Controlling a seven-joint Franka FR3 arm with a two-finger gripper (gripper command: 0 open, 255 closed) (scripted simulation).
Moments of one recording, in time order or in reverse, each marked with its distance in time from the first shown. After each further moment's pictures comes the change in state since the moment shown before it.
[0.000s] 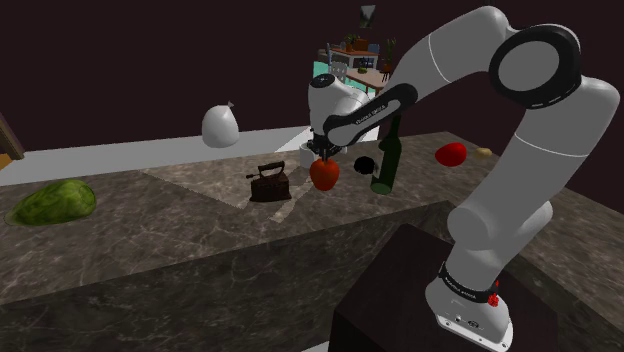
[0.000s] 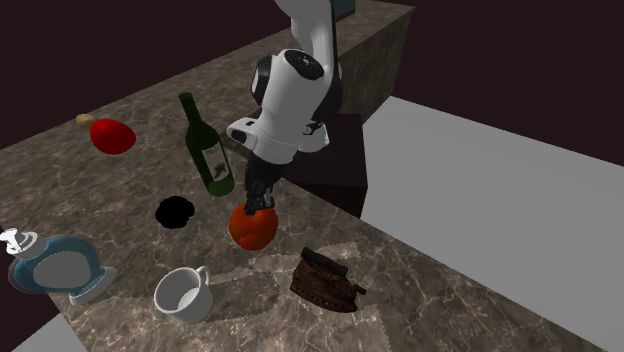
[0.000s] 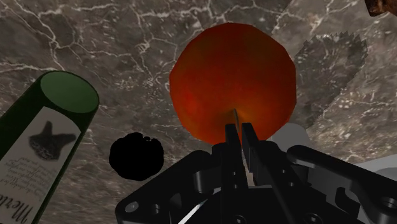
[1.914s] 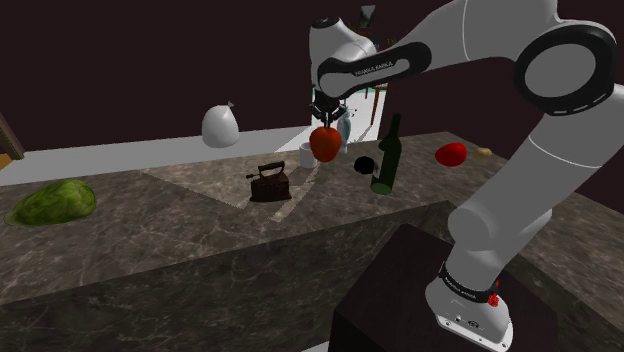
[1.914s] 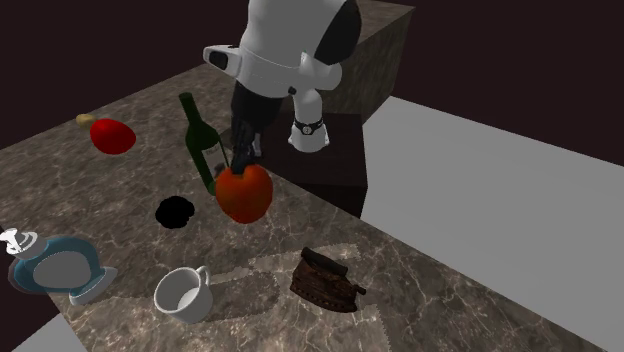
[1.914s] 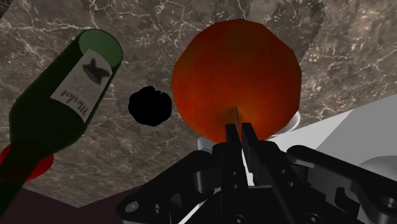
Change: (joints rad) arm 0.018 -0.122 -0.016 0.218 0.165 -0.289 -0.200
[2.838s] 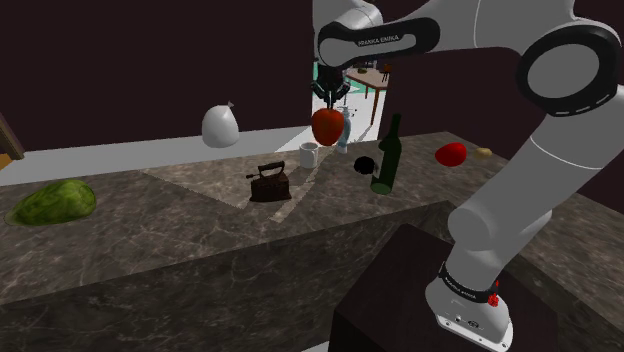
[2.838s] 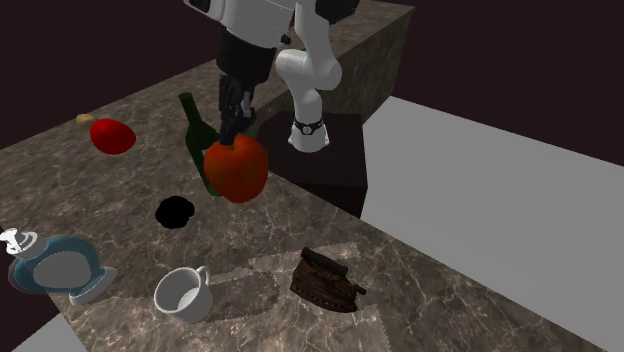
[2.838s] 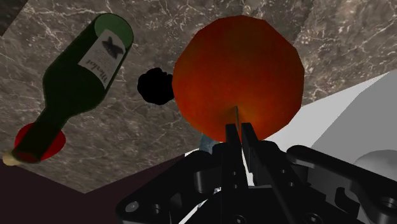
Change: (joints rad) arm -0.002 -0.015 -0.011 0.157 0.032 -0.157 -0.075
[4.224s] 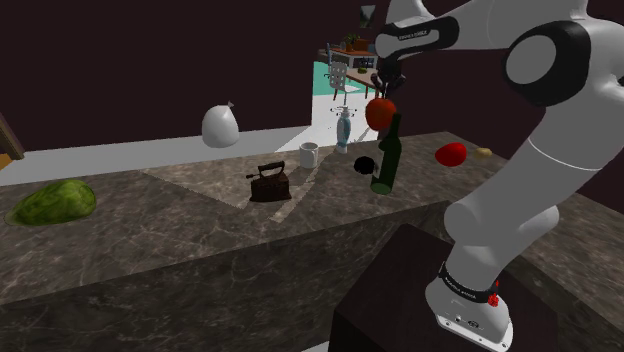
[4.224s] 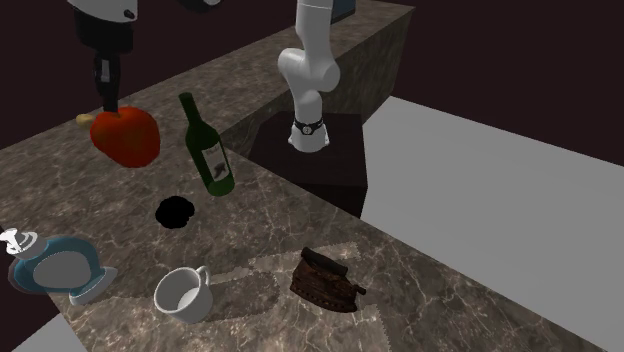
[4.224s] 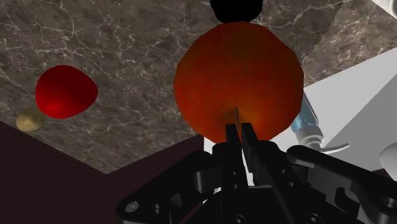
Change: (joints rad) arm -0.174 -0.005 -0.338 -0.047 0.079 0.186 -0.504
